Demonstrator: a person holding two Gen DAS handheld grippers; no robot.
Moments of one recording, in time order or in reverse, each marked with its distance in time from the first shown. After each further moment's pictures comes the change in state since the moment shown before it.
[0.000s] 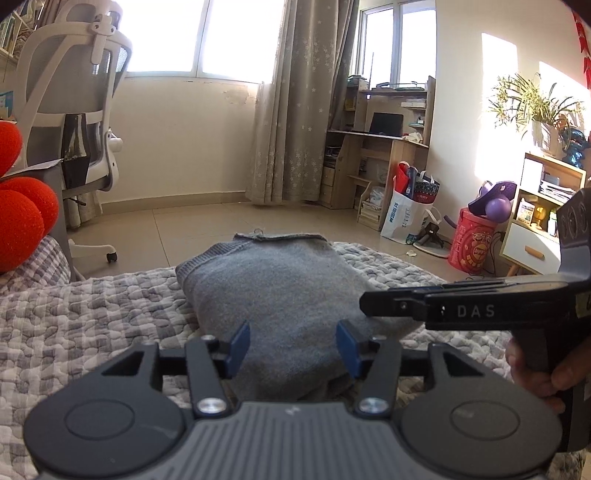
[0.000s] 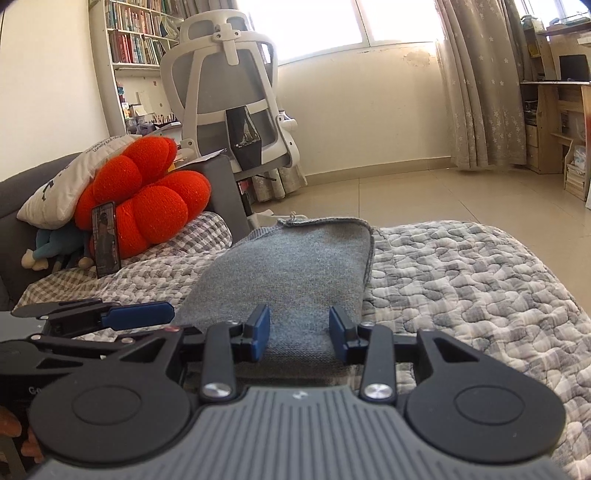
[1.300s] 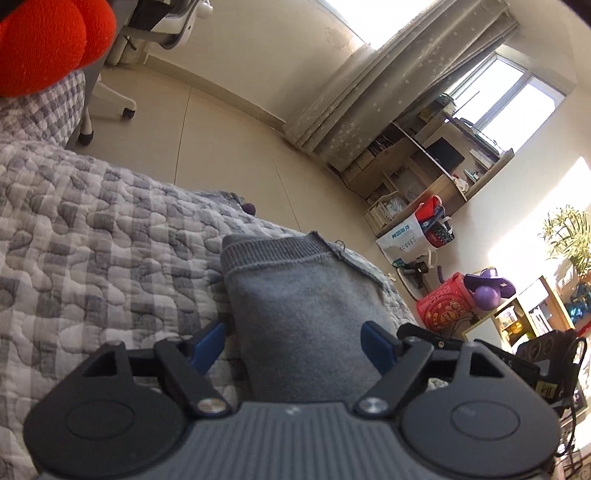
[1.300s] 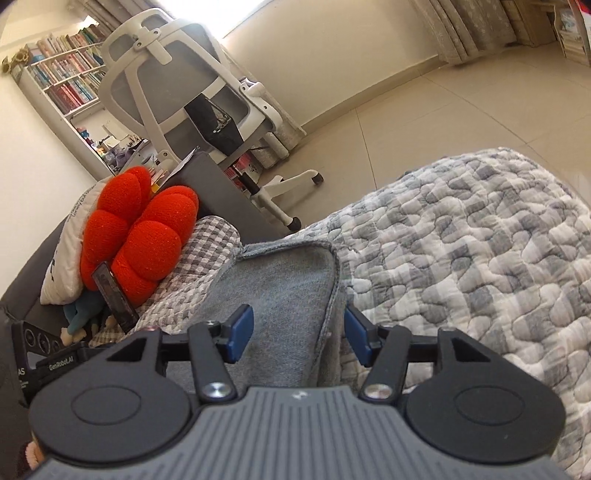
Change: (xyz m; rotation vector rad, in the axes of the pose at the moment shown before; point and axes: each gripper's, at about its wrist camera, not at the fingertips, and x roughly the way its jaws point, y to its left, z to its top) left arm 0.068 0.098 0.010 -0.626 0.230 -0.154; right arm 0.063 -0.076 0.046 0.416 0.242 0.160
